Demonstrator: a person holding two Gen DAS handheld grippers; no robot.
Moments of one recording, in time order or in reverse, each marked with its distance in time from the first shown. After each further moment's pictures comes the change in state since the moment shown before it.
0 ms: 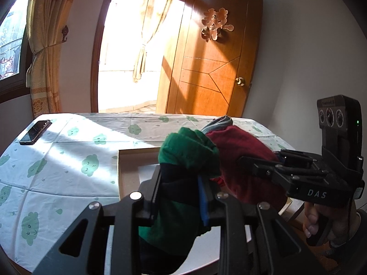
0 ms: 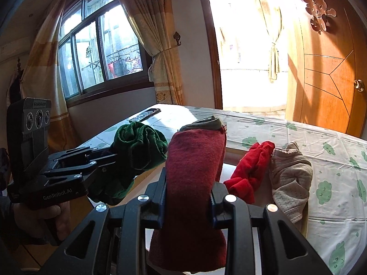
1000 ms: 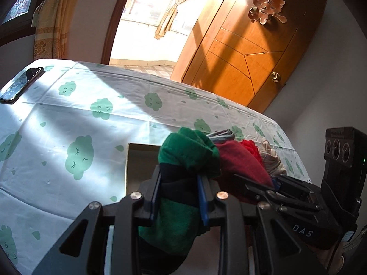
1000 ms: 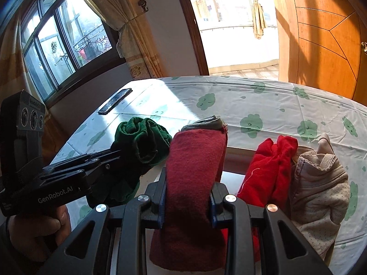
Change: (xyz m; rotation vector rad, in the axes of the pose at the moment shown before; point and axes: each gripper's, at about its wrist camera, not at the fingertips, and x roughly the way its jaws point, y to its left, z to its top) left arm 0.117 0.074 0.036 -0.283 0.250 0.008; right arm 0.123 -0.045 0.042 0.168 0.246 -0.043
